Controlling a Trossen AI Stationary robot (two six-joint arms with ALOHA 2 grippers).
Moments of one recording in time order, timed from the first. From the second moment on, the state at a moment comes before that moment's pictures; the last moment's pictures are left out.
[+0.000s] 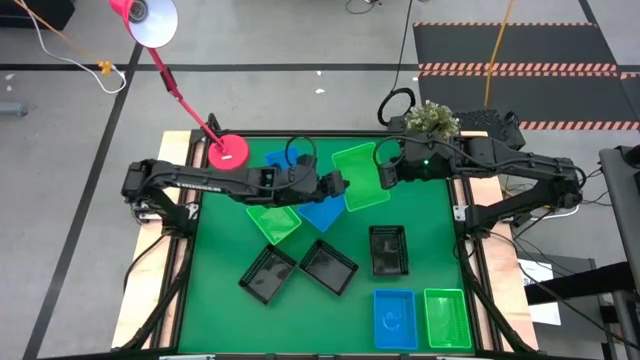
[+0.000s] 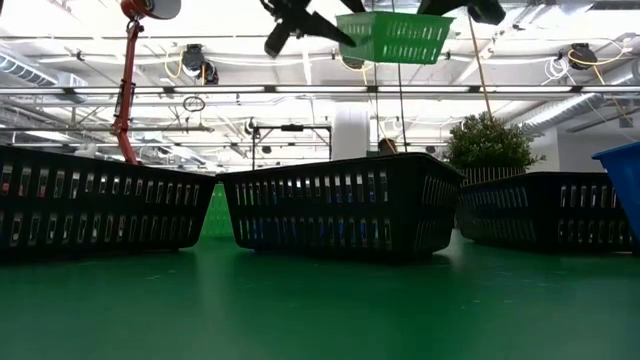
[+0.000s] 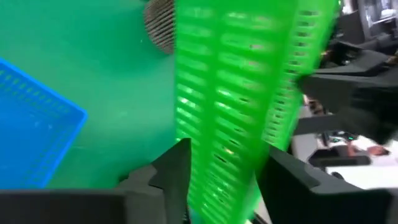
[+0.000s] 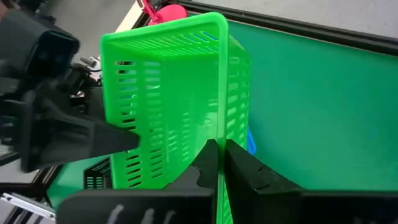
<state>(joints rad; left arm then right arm) -0.03 1.65 1.45 -0.27 -0.37 -1.37 -0.09 1.21 1.41 -0.97 0.26 0.92</state>
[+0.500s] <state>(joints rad) -0.03 1.67 1.45 -0.30 -0.37 -1.34 -0.09 1.21 1.42 -0.97 0.16 0.81</state>
